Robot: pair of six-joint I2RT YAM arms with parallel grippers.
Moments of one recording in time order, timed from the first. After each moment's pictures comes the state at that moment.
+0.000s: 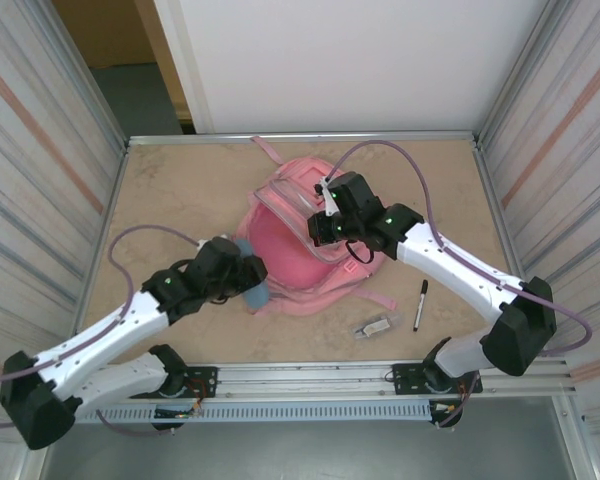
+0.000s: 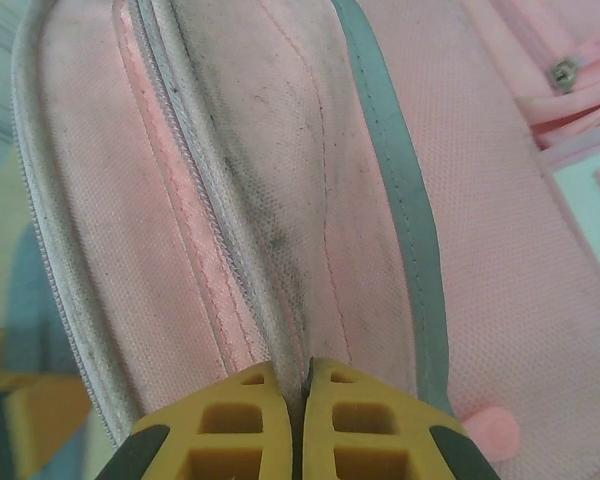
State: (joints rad) left arm -0.75 1.00 0.74 -0.57 -0.07 -1.06; right arm 0.74 1.41 1.25 -0.59 -0.11 0.47
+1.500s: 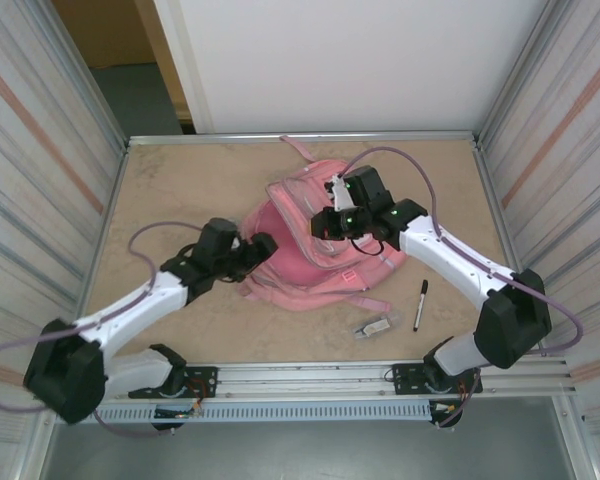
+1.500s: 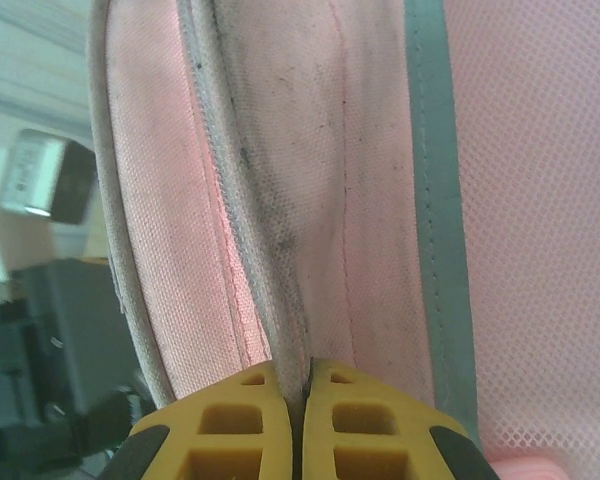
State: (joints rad) left arm -0.54 1.10 0.64 -0.26 0.17 -1.07; right arm 0.61 1.47 1.19 -0.50 -0.42 0.53
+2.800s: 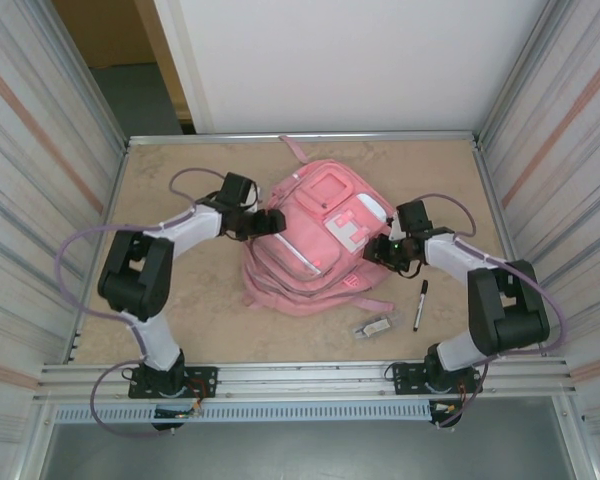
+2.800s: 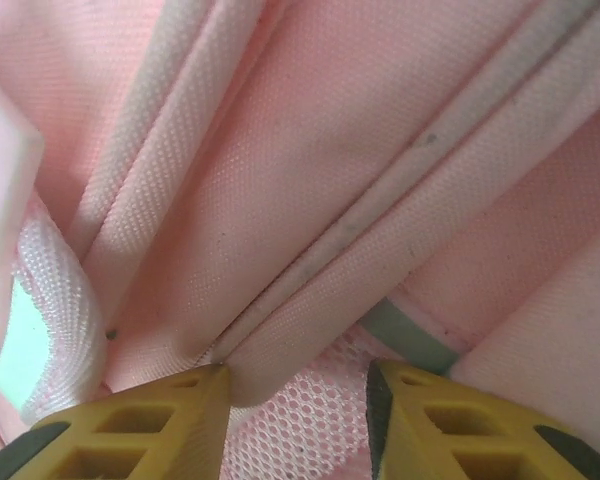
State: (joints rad) left arm -0.40 1.75 1.11 -0.36 0.32 -0.48; right arm 0.22 1.52 0.79 -0.39 -0.38 0.53
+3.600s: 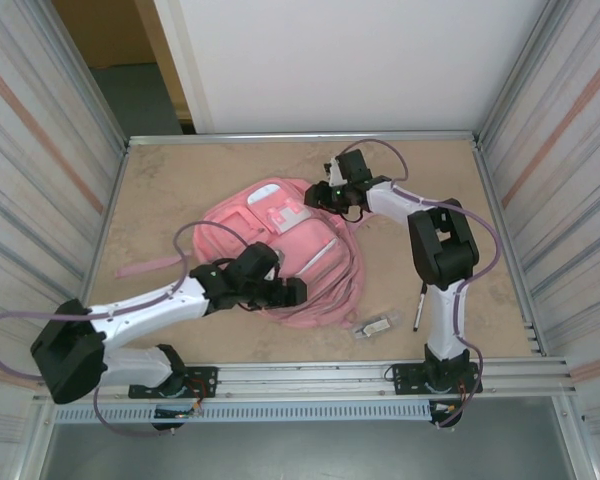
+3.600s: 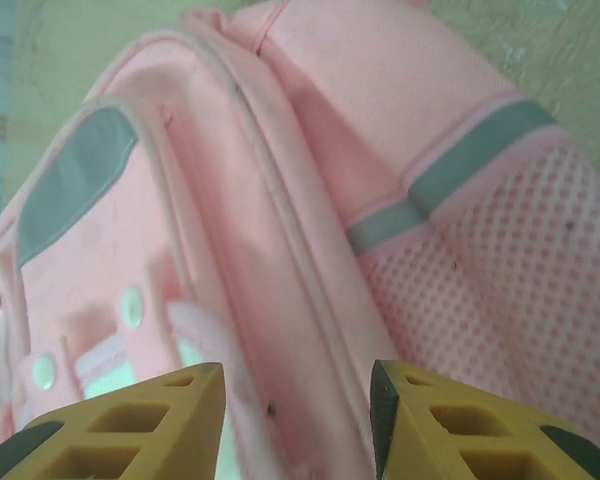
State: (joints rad) left arm -0.90 1.22 0.74 -0.43 0.20 -0.89; right arm 0.41 2.05 1.47 -0.28 -0.46 0.56
